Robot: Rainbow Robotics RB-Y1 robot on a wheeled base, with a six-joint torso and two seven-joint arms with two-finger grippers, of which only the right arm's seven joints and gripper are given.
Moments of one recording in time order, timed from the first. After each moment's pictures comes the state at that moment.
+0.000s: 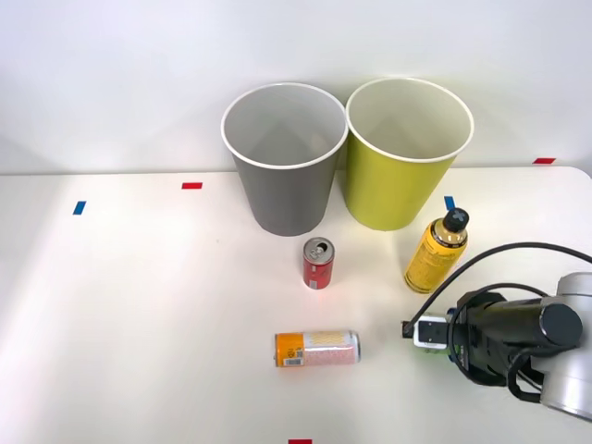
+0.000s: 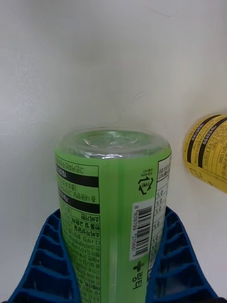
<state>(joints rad) -0.43 -1.18 0.95 -2.24 -0.50 1.14 1.82</state>
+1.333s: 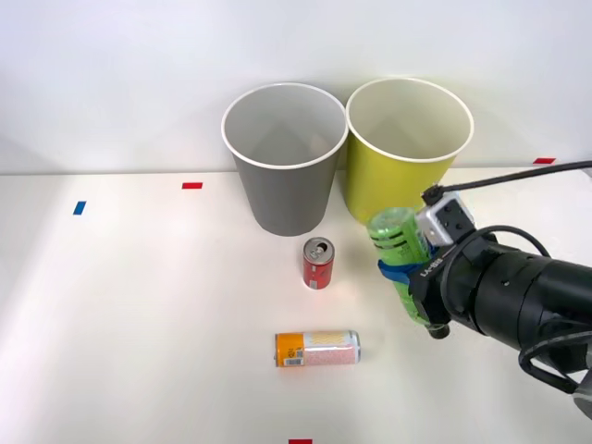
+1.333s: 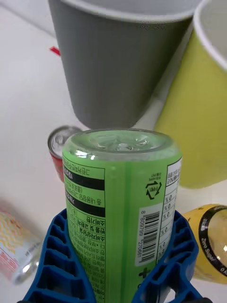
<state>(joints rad) -0.03 -0.87 0.33 -2.52 -0.49 1.00 1.36</state>
